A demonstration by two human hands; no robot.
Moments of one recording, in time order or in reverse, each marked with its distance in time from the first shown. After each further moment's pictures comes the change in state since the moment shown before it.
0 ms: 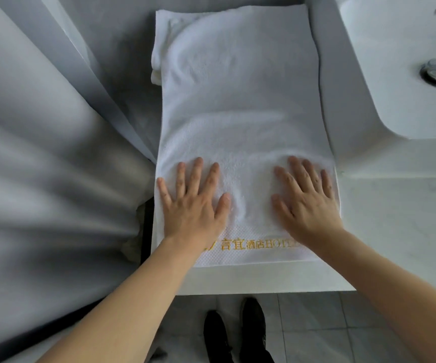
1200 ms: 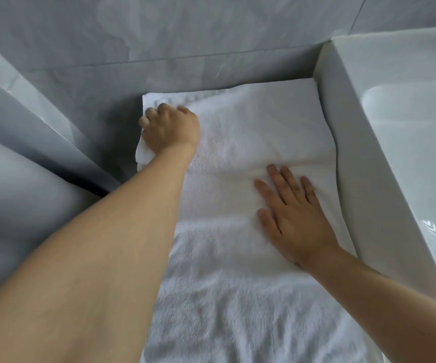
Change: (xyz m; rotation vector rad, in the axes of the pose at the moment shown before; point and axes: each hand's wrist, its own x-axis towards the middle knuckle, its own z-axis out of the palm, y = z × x) left_hand 0.337 -0.001 -0.124 -0.325 0.323 -0.536; right_hand 0.196 0.013 -0.016 0.018 0.042 -0.161
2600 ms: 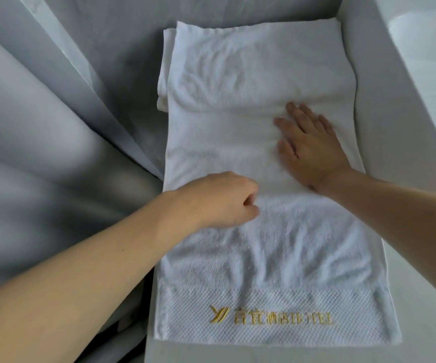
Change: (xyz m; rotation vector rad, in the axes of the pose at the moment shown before) left_hand -0.189 -0.104 -0.045 0.238 -0.841 0.882; right_hand 0.001 0.000 0.002 0.007 0.111 -0.015
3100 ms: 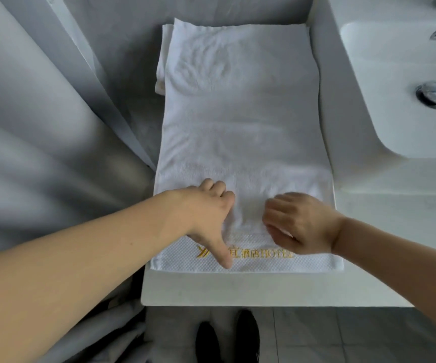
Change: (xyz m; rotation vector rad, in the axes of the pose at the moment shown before) left_hand -0.072 0.046 0.034 0.330 -0.315 -0.036; right_hand -0.165 -0.037 -0.045 0.089 -0.105 -0.734
